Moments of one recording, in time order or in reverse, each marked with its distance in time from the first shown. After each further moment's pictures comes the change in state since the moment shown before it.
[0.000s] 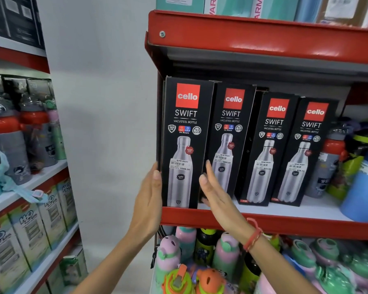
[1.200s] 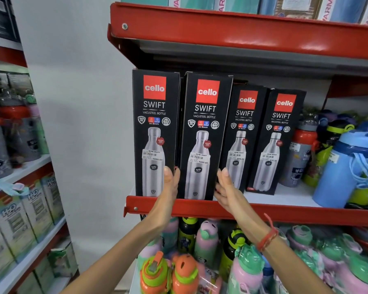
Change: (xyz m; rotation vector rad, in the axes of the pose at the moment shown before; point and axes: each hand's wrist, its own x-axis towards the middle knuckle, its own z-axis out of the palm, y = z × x) left_hand -0.012 0.009 0.084 -0.278 -0.467 -0.350; right_hand -0.033 0.028 -0.079 0.069 0.086 0.354
